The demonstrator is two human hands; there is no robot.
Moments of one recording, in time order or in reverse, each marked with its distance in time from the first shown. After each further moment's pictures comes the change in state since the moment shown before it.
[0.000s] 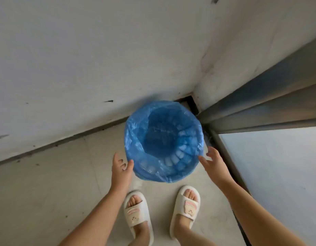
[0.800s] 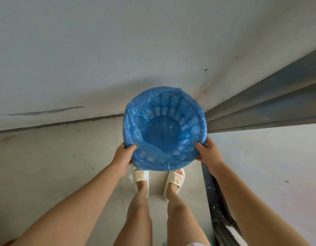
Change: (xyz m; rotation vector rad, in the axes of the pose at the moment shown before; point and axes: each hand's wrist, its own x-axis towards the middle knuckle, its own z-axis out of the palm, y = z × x) left_hand -0.236 0.111 -0.143 -0.319 -0.137 -0.172; right_hand -0.227 -0.159 -0.103 0.327 -0.181 -0.023
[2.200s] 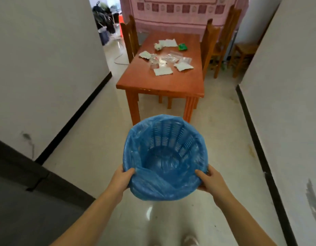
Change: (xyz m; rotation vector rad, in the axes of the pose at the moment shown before) left_hand -0.491 -0.550 -0.291 -1.459 1.168 0.162; right_hand -0.552 0.225 0.378 -1.103 -1.546 -0.522
